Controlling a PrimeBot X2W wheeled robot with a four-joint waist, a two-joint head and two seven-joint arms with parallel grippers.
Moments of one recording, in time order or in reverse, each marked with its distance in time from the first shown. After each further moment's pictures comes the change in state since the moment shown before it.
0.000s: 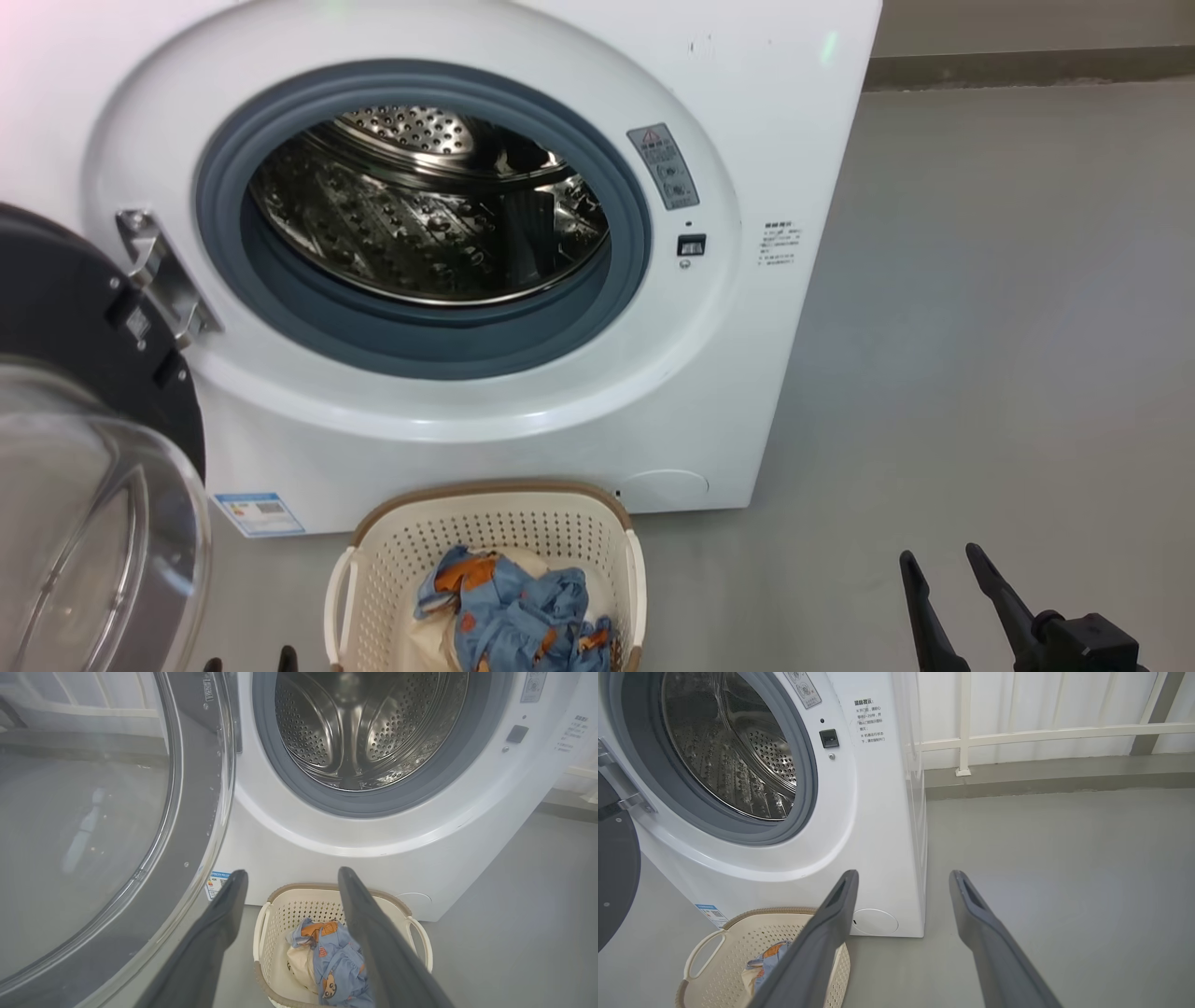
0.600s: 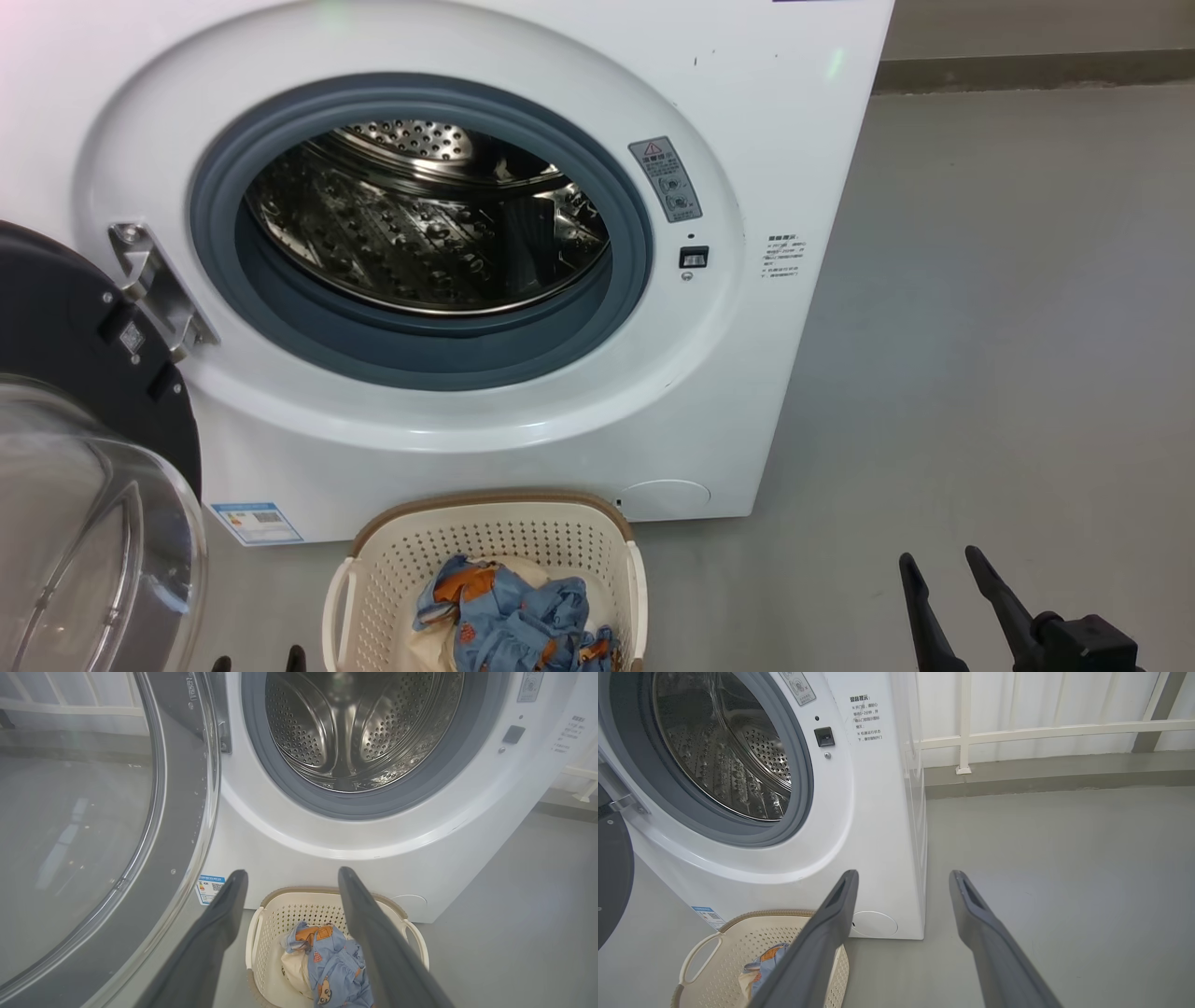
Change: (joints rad) left arm 0.000 0.000 -0.011 -0.001 0.000 0.000 0.000; right arm 0.000 0.000 0.000 0.006 0.002 0.000 0.000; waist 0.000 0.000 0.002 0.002
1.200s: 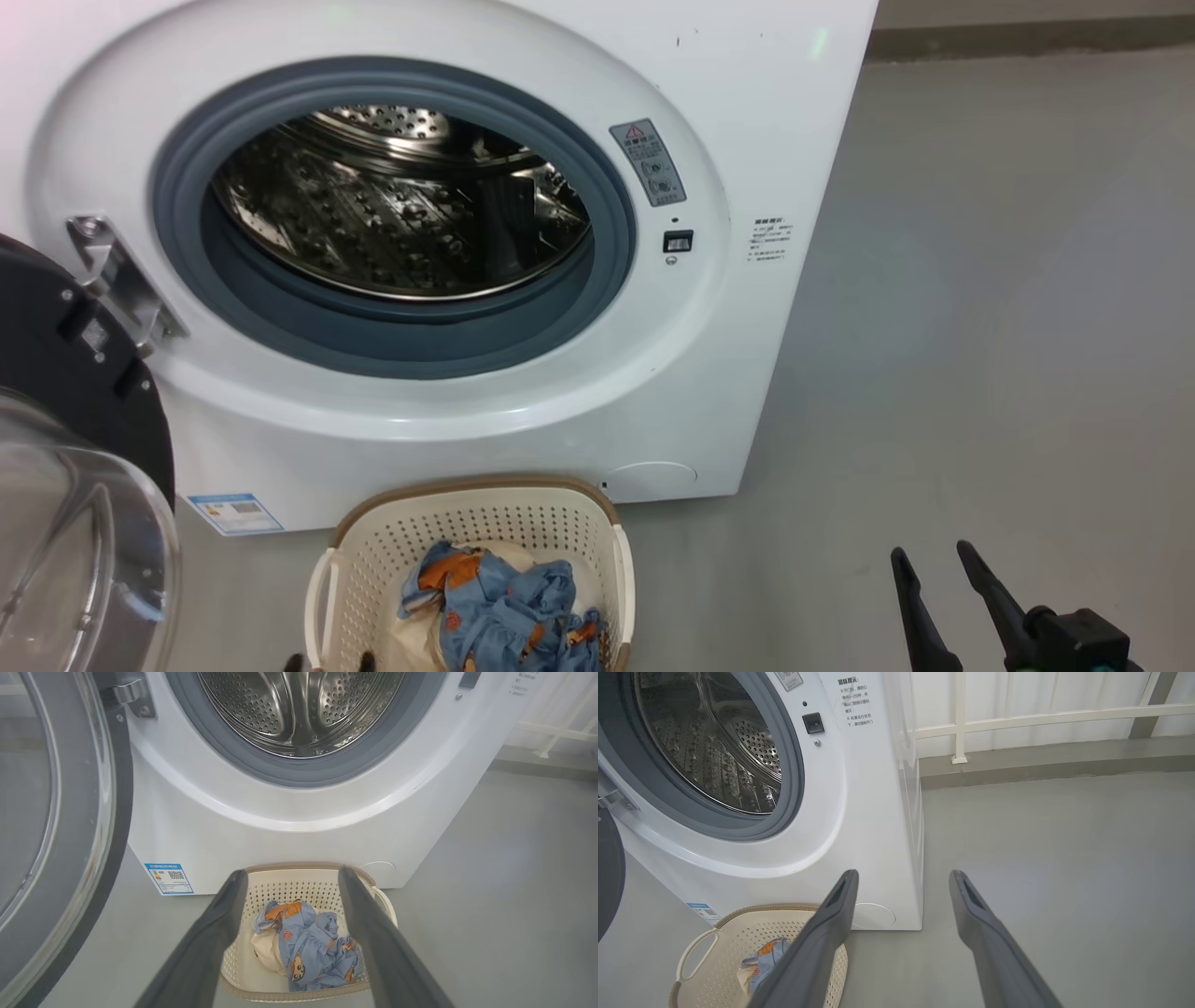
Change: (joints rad) left arm -0.007 0.001 -0.091 0.023 0.044 0.012 0.000; right arm -0.002 0.000 0.015 0.003 0.012 0.000 0.000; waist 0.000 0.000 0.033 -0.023
